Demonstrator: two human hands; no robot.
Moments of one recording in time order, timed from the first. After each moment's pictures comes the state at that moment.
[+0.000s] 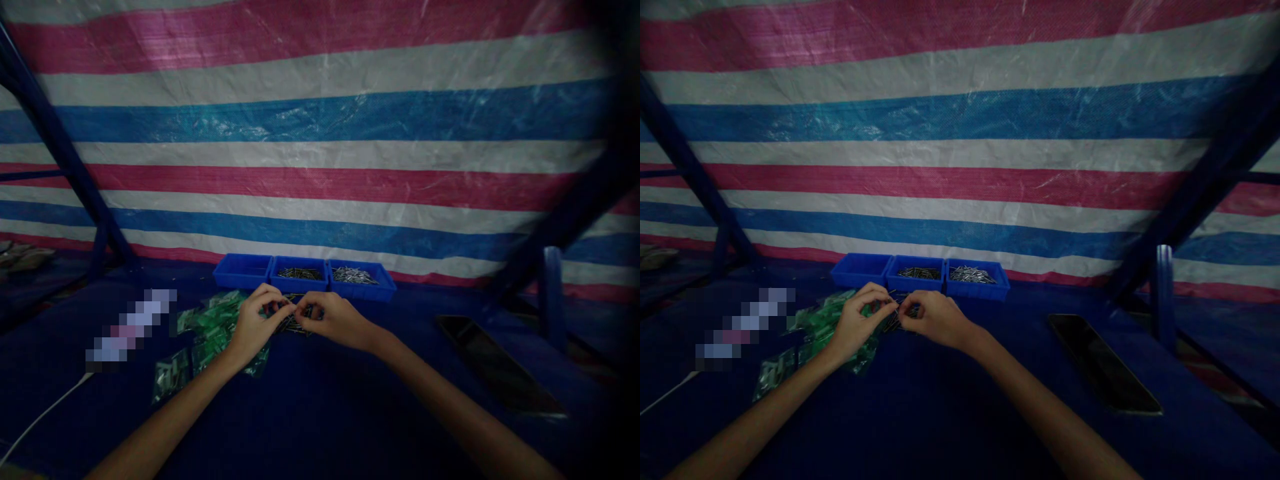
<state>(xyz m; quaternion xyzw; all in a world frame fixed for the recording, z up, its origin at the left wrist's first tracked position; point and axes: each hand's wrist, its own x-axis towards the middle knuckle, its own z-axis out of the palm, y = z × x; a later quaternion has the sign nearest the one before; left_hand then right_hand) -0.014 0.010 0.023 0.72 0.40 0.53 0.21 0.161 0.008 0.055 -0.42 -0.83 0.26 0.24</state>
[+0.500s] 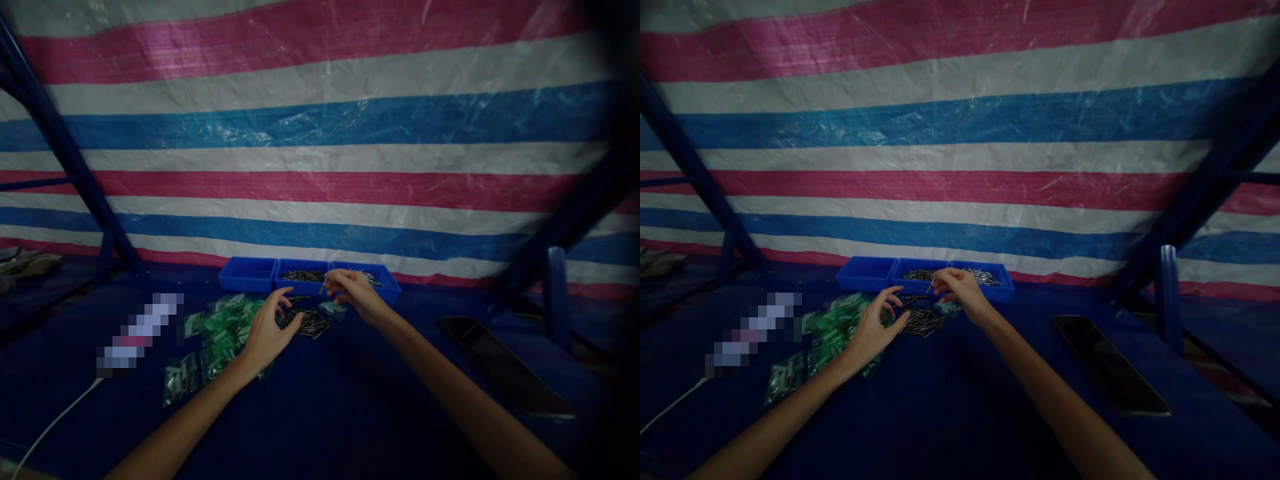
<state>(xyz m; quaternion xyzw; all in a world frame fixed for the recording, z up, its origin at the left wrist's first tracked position) -0.009 0.012 0.002 0.73 0.46 0.47 0.17 0.181 0.053 0.046 -0.48 -0.58 0.48 0.45</state>
